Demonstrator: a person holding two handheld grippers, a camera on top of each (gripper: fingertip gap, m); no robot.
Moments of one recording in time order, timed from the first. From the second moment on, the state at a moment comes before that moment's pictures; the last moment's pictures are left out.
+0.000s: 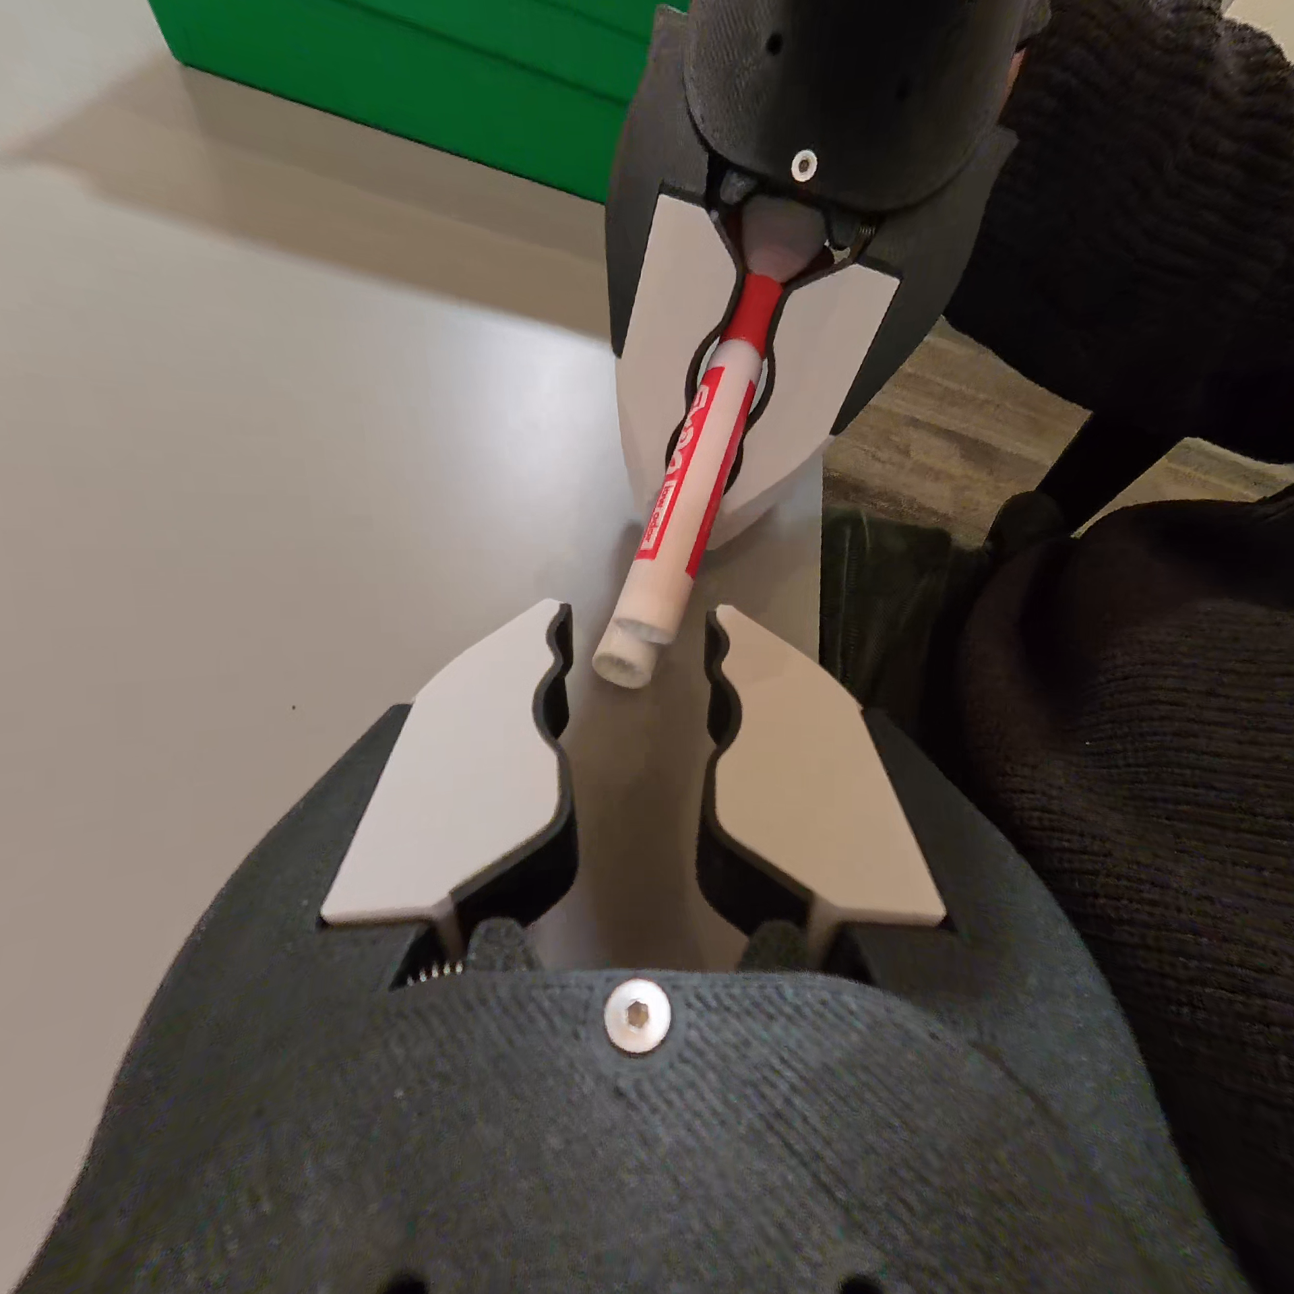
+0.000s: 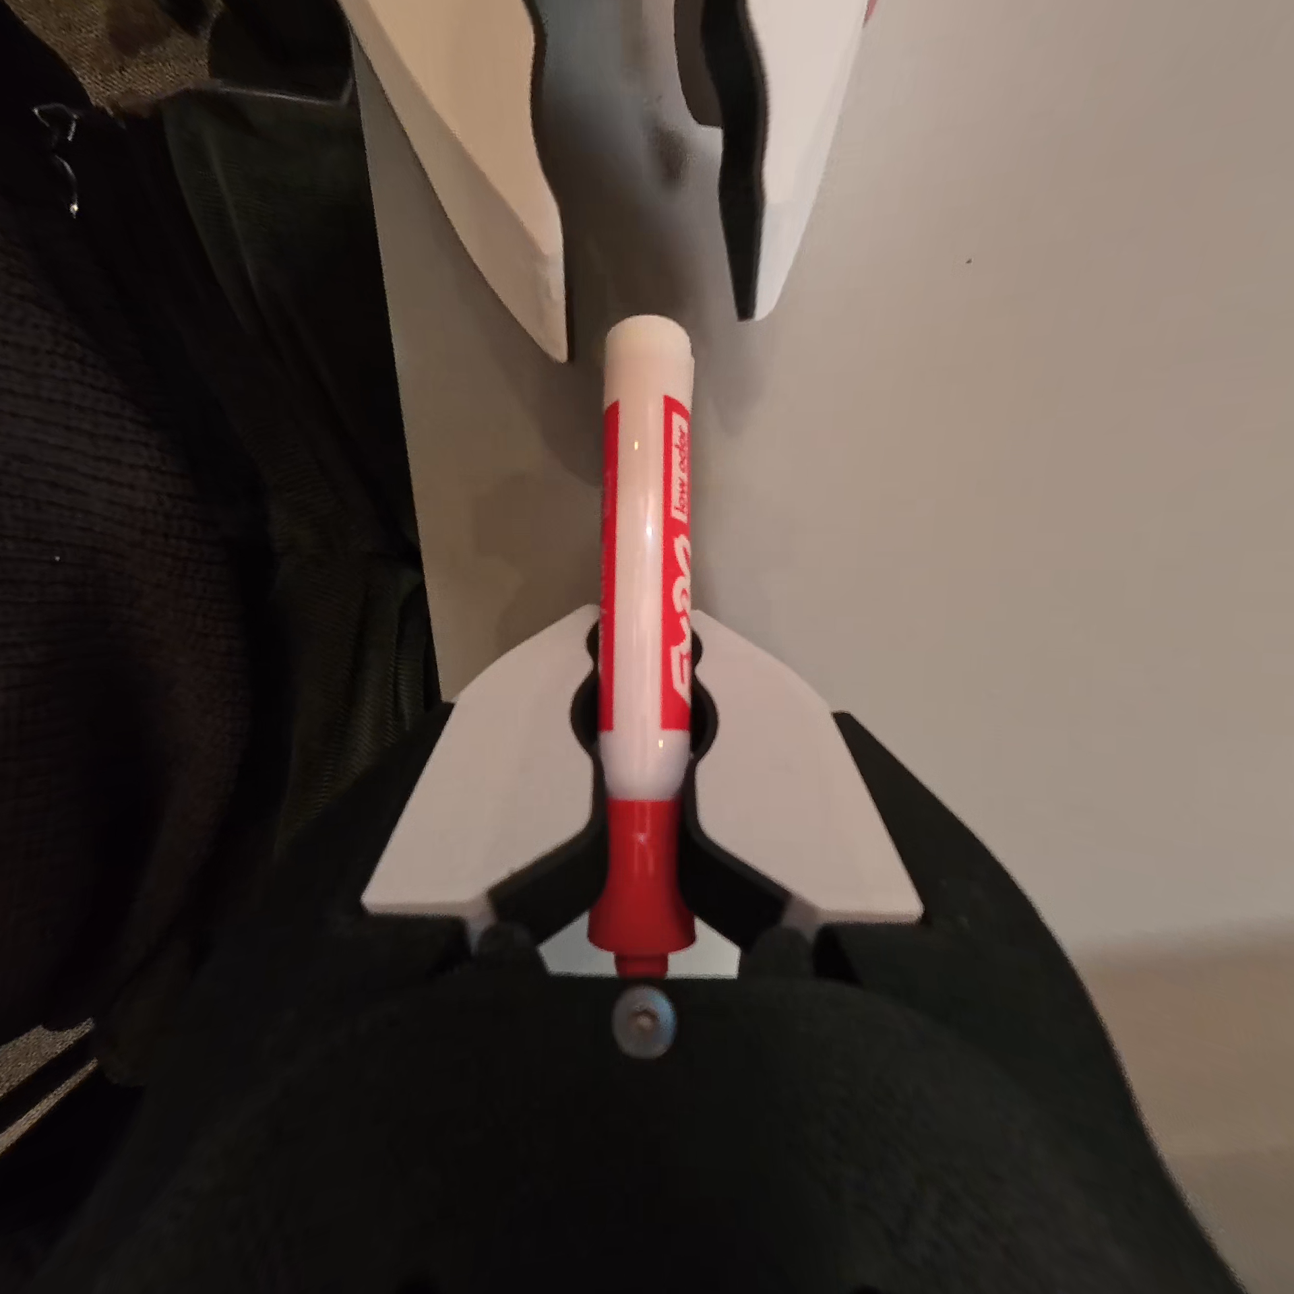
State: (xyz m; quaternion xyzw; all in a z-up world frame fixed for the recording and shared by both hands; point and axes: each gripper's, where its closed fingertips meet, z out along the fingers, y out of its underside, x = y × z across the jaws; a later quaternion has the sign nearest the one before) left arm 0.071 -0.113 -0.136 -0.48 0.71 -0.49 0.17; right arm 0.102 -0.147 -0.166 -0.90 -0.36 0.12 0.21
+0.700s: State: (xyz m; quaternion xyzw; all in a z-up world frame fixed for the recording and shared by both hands) left arm 0.065 -0.124 -0.137 -0.44 0.75 -0.46 0.18; right arm 0.097 -0.155 -0.180 -0.90 -0.38 0.11 0.17
